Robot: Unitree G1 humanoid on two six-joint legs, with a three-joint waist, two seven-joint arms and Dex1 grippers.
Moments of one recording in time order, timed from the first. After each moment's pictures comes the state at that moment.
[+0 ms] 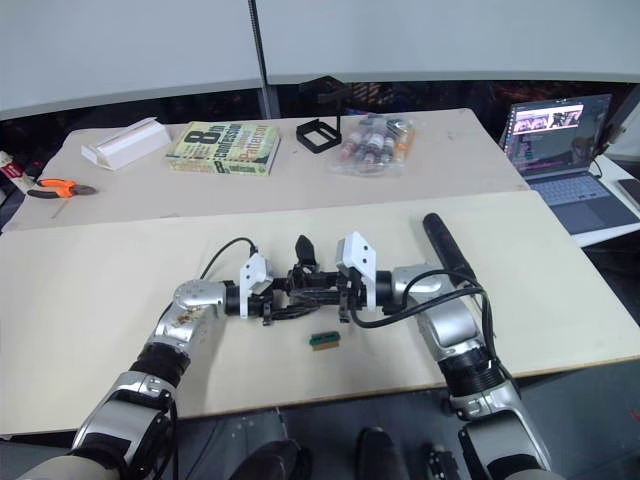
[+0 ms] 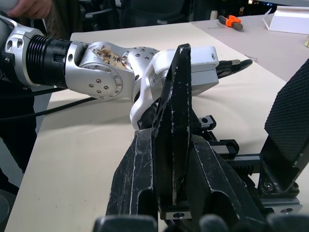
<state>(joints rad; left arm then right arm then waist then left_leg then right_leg) -0.61 0.32 -0.15 0.62 -0.16 -0.10 -1.22 -0.57 -0.38 0.23 0.05 0.32 0.26 1.14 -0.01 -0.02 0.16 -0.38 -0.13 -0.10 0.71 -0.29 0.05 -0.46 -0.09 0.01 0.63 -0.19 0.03</state>
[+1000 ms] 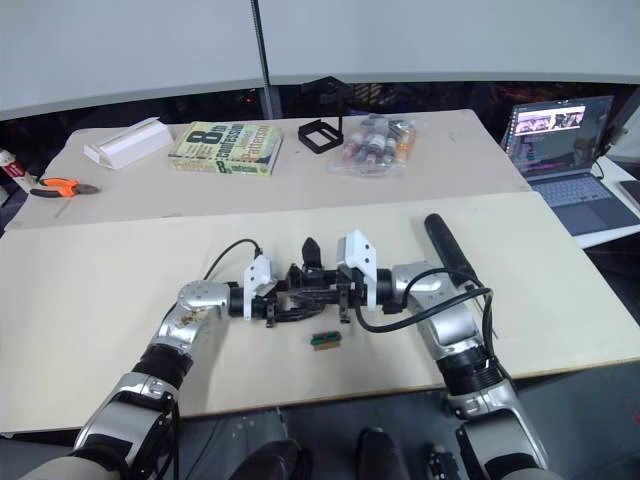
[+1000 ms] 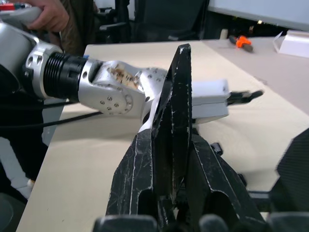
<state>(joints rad) -0.61 0.32 -0.16 0.60 -0.16 -0.09 -1.22 -0.57 -0.38 0.22 0.06 0.34 0.21 1.18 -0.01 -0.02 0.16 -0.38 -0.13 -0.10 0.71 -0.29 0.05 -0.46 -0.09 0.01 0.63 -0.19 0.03</state>
